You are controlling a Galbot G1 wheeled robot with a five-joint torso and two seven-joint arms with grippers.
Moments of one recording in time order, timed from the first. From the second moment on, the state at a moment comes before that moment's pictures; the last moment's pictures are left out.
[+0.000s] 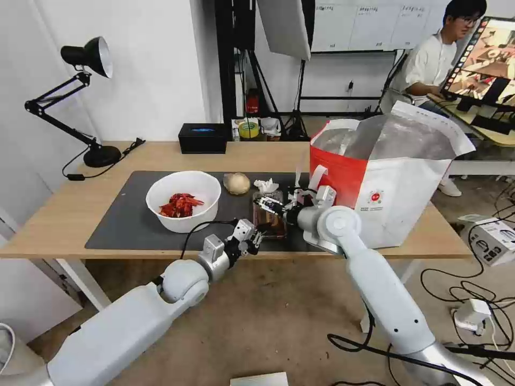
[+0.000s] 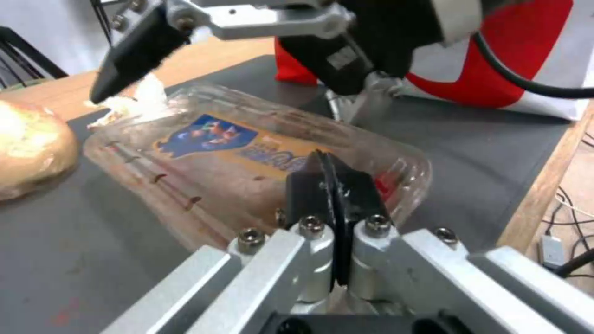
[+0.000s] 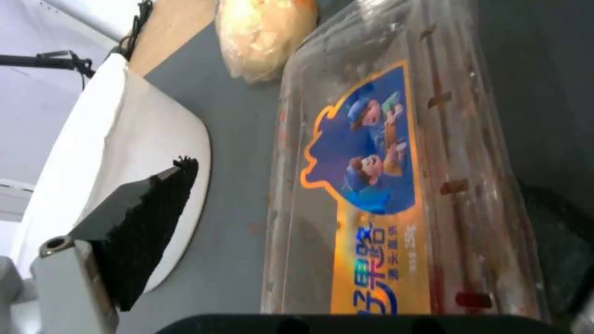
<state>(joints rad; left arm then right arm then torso) 0.71 -0.91 0.30 -1.75 -0.57 0.09 0.02 -0.64 1.28 0.09 1.64 1.49 -0.67 0.59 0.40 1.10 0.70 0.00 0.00</state>
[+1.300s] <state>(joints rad) 0.81 -0.87 0.20 -1.81 -0.57 0.08 0.06 -0.65 1.28 0.09 1.62 1.48 -0.64 0.58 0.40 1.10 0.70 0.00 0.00</state>
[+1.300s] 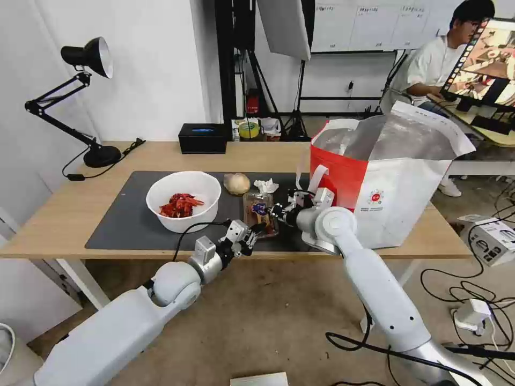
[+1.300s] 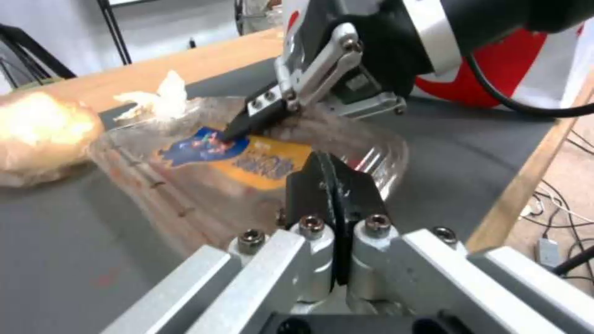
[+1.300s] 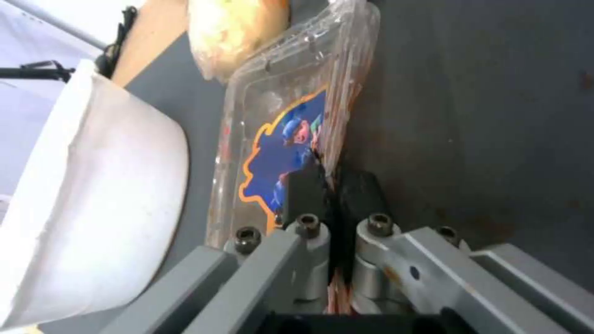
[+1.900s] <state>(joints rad) 1.12 -0.80 -0.12 -2.00 -0.55 0.03 0.06 -0.75 1.25 0.12 1.80 1.48 -0.63 0.53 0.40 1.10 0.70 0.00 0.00</state>
